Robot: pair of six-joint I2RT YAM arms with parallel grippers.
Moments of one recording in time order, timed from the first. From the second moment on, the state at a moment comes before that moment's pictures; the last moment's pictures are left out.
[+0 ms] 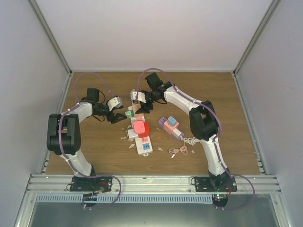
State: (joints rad) left arm 0.02 1.74 1.03 -0.43 0.94 0.95; right arm 0.61 2.25 1.90 -0.65 -0.64 -1.03
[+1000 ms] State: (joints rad) left arm -0.06 1.78 1.05 -0.35 0.84 1.11; right arm 0.61 2.30 1.95 -0.73 -0.62 -1.05
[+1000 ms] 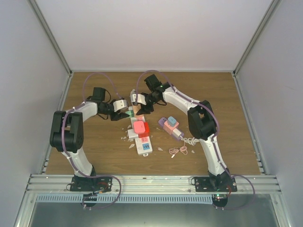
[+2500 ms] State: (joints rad) left arm 0.17 1.80 1.08 -0.50 0.86 1.30; right arm 0.62 2.22 1.81 -0.65 -0.55 -0.93
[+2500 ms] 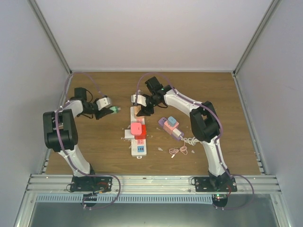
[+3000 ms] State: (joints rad) left arm 0.27 1.91 1.18 -0.11 0.50 1.04; right arm 0.62 2.20 1.79 -0.63 -0.55 -0.90
